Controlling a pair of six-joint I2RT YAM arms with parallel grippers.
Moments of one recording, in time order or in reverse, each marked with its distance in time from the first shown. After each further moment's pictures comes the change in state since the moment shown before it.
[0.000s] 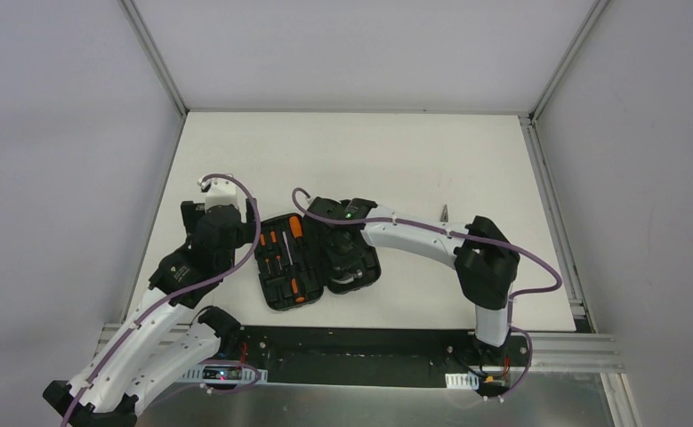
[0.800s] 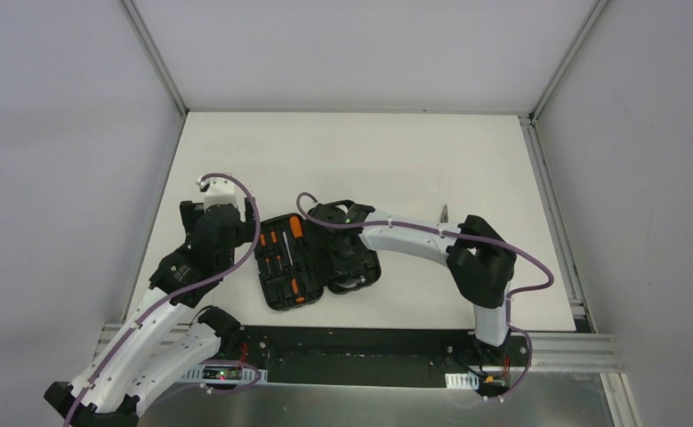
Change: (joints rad) left arm 0.020 0.001 -0.003 0.012 0.003 0.002; right arm -0.004 0.021 -0.069 0.043 0.027 0.092
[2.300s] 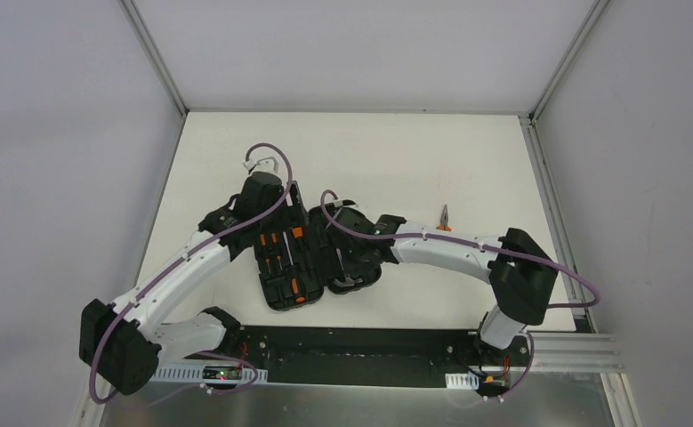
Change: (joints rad) left arm 0.000 0.392 0.090 0.134 0.506 -0.409; right arm 0.000 -0.239 -0.217 0.186 -0.003 0.105
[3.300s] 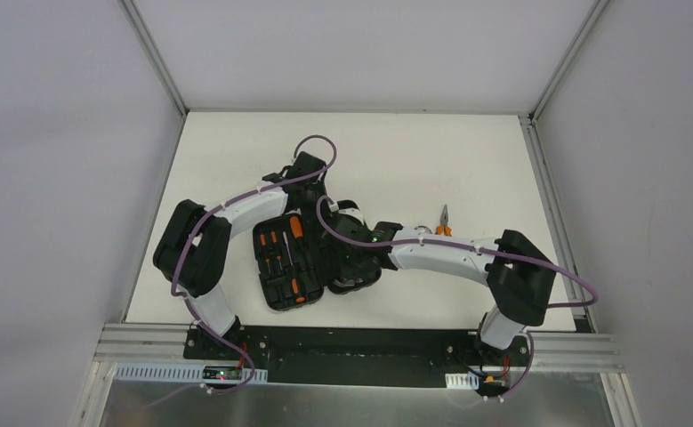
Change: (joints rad) left arm 0.006 0.676 0.269 0.130 0.312 -0.154; right arm 0.040 0.002 -0.061 0.076 0.027 0.011
